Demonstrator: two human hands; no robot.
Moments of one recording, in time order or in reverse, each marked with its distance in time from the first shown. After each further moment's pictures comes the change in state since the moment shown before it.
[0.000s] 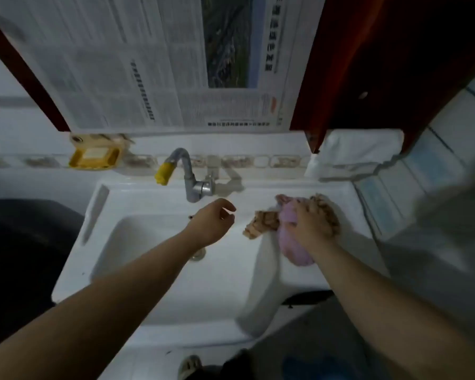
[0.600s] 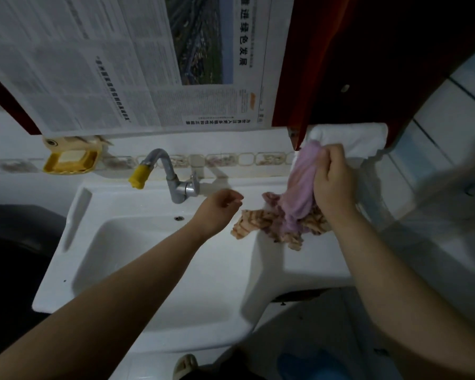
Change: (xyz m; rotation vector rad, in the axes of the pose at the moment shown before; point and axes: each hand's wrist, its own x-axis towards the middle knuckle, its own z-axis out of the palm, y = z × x) left_hand 0.028 0.042 0.027 -0.205 0.043 0.073; right_hand -0.020 0.000 -0.120 0.546 0.682 -0.239
